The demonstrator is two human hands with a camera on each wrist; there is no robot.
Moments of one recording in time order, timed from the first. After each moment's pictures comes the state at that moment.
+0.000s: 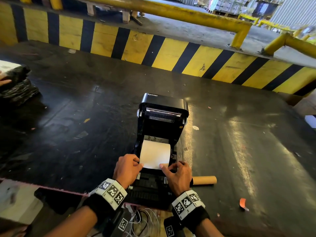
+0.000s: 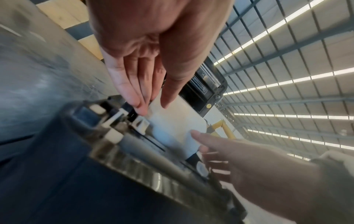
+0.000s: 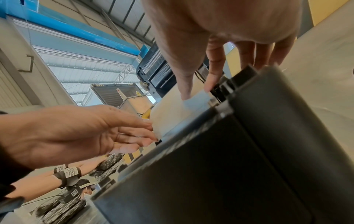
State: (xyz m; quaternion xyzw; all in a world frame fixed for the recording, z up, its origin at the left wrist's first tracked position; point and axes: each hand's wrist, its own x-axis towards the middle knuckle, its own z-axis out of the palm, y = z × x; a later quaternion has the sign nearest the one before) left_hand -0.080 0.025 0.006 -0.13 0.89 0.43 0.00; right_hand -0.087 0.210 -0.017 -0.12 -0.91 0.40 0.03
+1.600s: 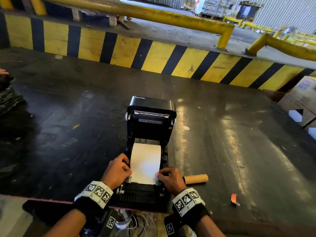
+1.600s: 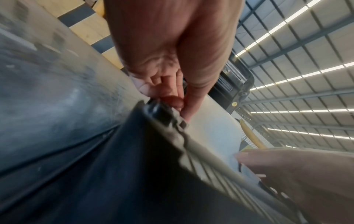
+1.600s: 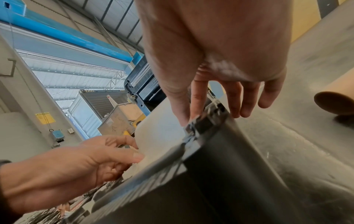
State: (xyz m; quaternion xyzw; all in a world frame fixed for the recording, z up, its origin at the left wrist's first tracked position) left_hand -0.086 0.011 0.001 -0.05 0.88 0.46 0.06; right_hand -0.094 0.233 -0.027 -0.04 -0.88 0.46 -0.13
